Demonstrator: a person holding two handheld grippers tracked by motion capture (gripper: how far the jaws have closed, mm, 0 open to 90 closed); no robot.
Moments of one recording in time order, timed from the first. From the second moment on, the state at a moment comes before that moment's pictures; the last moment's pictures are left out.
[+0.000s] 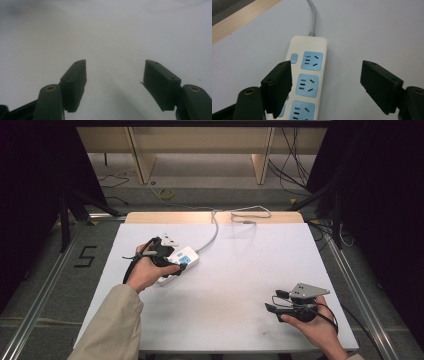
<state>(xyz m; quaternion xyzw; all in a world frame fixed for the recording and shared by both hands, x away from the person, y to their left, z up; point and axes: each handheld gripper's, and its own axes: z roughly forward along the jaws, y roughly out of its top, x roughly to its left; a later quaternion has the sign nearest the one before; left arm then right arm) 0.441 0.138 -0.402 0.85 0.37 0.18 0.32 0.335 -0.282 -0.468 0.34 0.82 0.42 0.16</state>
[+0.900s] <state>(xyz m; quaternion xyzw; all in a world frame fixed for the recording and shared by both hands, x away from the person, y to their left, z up) 0.409 0.127 -0.407 0.86 0.32 0.19 0.34 0.335 -0.282 -0.468 0.34 0.82 0.42 0.16</state>
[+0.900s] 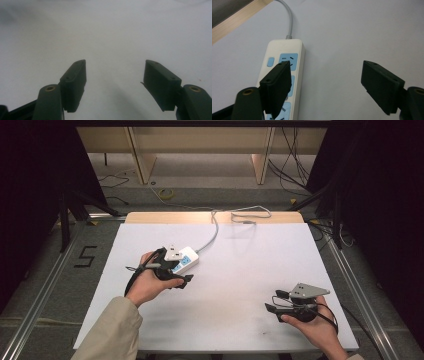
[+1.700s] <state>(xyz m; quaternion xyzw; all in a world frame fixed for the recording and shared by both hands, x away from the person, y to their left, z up) 0.382 0.138 -0.430 0.86 0.30 0.20 0.36 0.335 -0.282 -0.469 0.34 0.82 0.42 0.15</state>
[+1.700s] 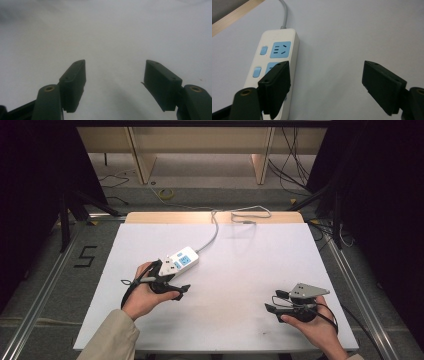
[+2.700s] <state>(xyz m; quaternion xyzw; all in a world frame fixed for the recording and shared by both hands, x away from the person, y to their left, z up) 0.340 0.154 -0.466 0.84 0.32 0.22 0.36 0.336 -0.281 -0.472 0.34 0.82 0.42 0.15</state>
